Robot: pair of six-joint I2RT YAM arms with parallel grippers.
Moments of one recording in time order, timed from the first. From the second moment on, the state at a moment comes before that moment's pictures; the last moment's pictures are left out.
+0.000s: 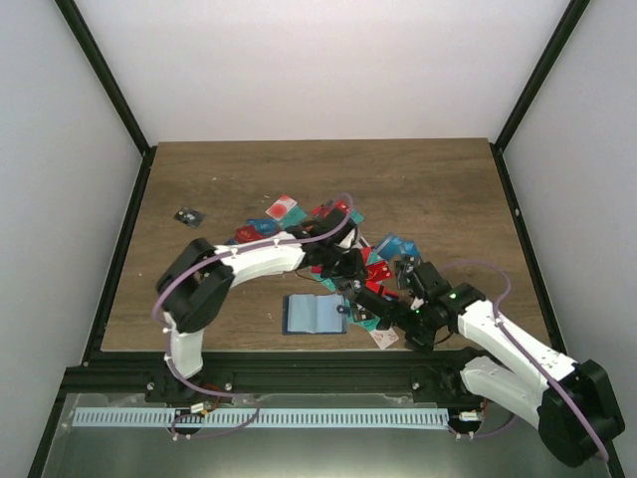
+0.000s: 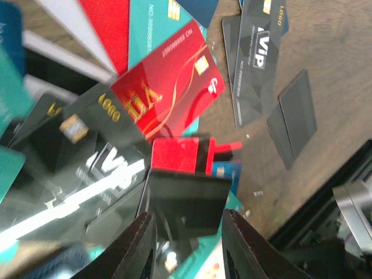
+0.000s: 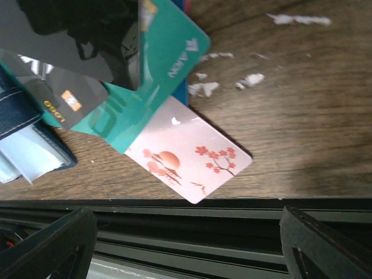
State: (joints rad) left arm -0.87 1.87 1.28 -0.38 0.38 -0.81; right arm 0.51 0.94 0.49 -0.86 -0.39 0.95
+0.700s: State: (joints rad) left arm -1.01 2.12 1.45 -0.44 0.40 -0.69; right arm 0.51 0.90 0.28 -0.68 -0.51 1.14
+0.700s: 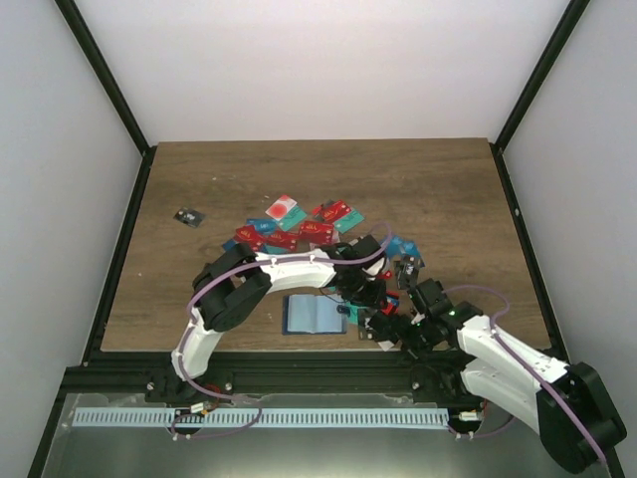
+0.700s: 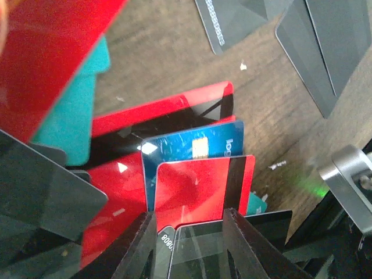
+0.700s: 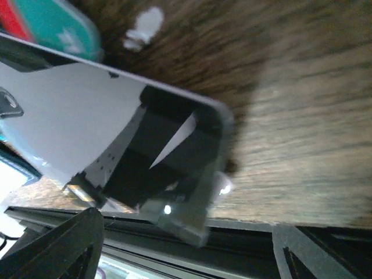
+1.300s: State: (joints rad) left arm -1.05 2.08 1.36 -0.36 0.39 -0.76; right arm 0.51 0.88 0.24 -0.61 -0.54 1.19
